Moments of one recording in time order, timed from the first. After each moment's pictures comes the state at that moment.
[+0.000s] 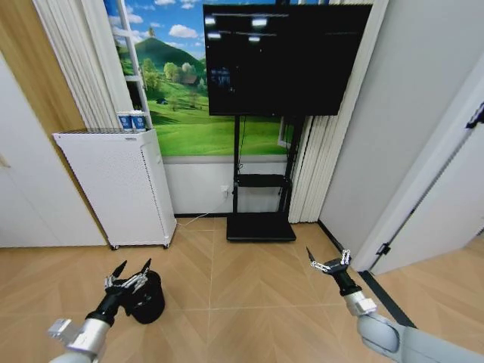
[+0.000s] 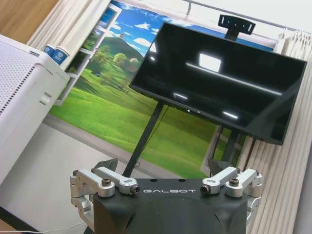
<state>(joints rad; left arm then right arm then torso) 1.78 -0.87 -0.73 -2.06 -0.95 -0.28 0.03 -0.86 0.36 -0.49 1.63 0.29 0.77 0.81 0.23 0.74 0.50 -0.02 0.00</state>
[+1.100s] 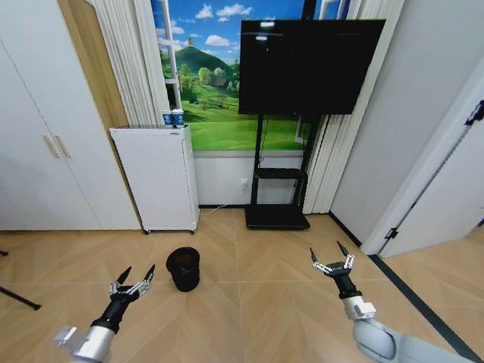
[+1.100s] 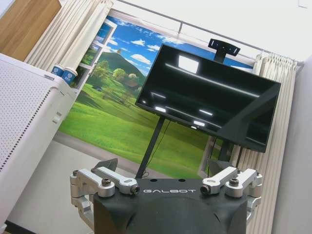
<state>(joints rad) 1.79 -0.90 -0.70 -2.05 -0.93 -0.30 0.05 -0.95 0.41 -0.40 1.63 0.26 0.74 0.93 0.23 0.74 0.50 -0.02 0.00</state>
